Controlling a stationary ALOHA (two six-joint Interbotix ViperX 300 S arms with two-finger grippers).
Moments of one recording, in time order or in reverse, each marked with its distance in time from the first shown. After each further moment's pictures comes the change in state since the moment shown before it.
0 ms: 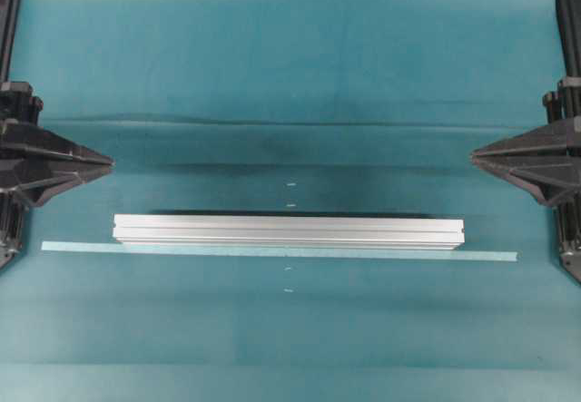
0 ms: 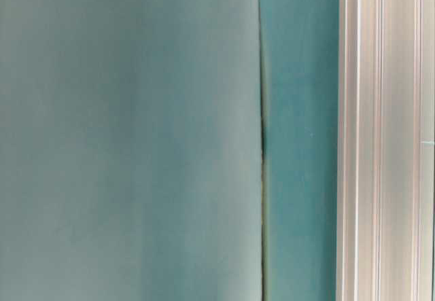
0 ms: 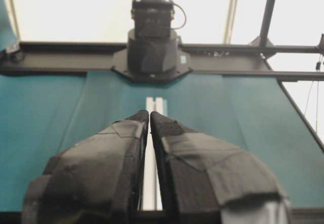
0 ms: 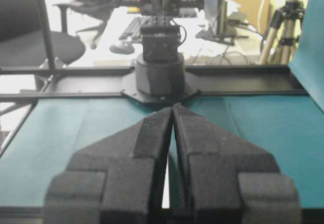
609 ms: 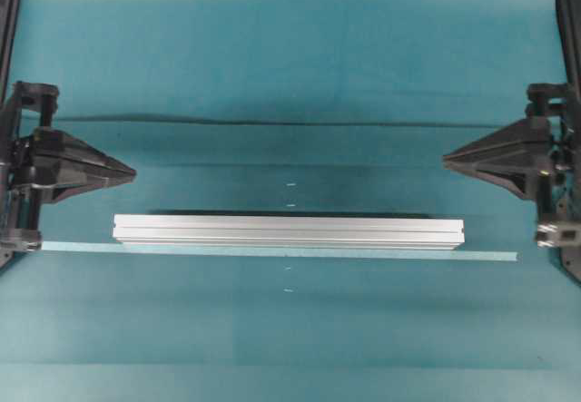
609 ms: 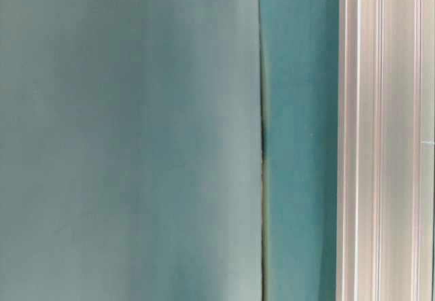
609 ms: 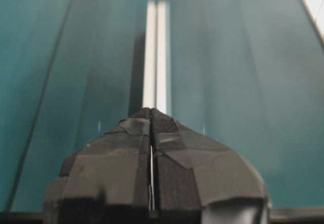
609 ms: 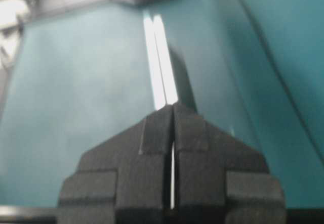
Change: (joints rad) left arm 0.008 0.112 -0.202 0.011 0.488 -0.041; right arm -0.052 0.110 -0.160 0.077 0.468 0.169
